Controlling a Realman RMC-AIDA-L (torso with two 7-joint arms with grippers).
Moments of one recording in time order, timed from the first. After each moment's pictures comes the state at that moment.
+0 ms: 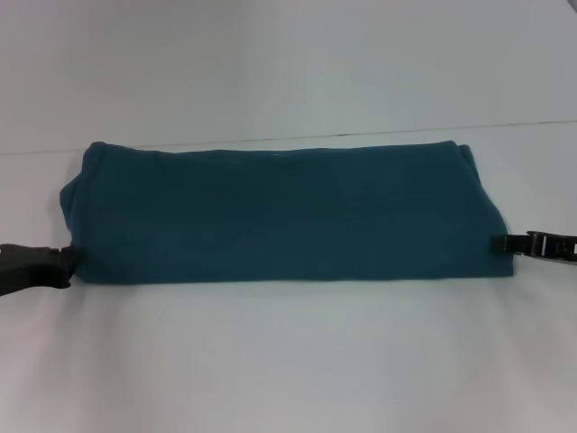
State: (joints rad) left arm -0.53 -2.13 0.66 0.78 2.28 0.96 -1.75; right arm 0.52 1.96 -0.66 -0.58 -2.15 -1.09 2.10
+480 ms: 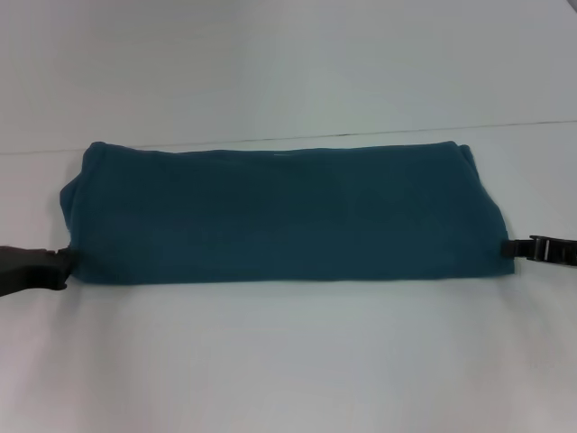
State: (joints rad) left arm -0.53 -2.13 0.66 0.79 2.28 0.97 -1.76; right arm 0.51 1.97 -0.64 -0.58 -2.14 -1.09 2.07
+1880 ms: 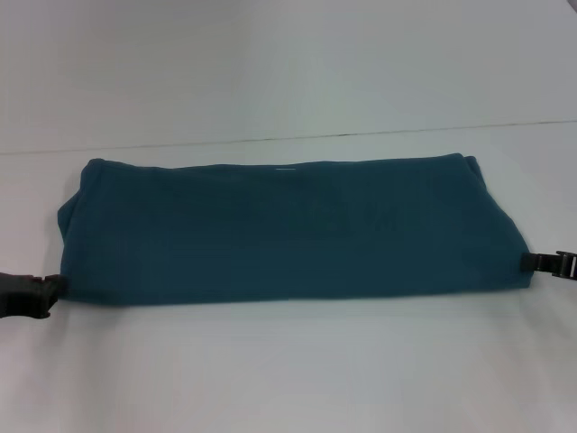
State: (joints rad) left arm -0.46 -2.14 0.65 0.92 2.35 1.12 -1.81; right arm 0.45 1.97 -0.53 -0.59 -2.14 -1.20 1.98
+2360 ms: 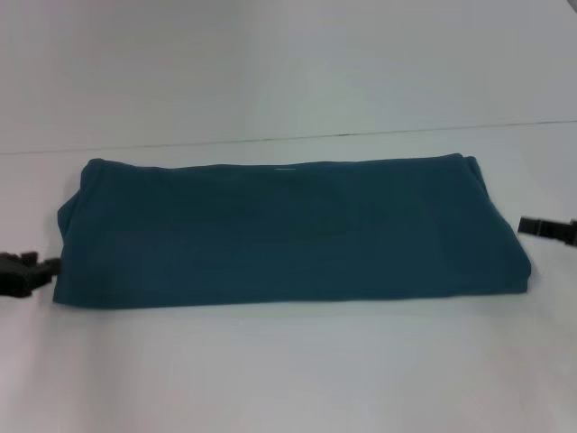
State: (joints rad) left arm -0.44 -2.15 0.65 1.02 2.35 1.13 -1.87; right arm 0.45 1.97 -0.49 -0.66 -2.09 -1.27 1.98
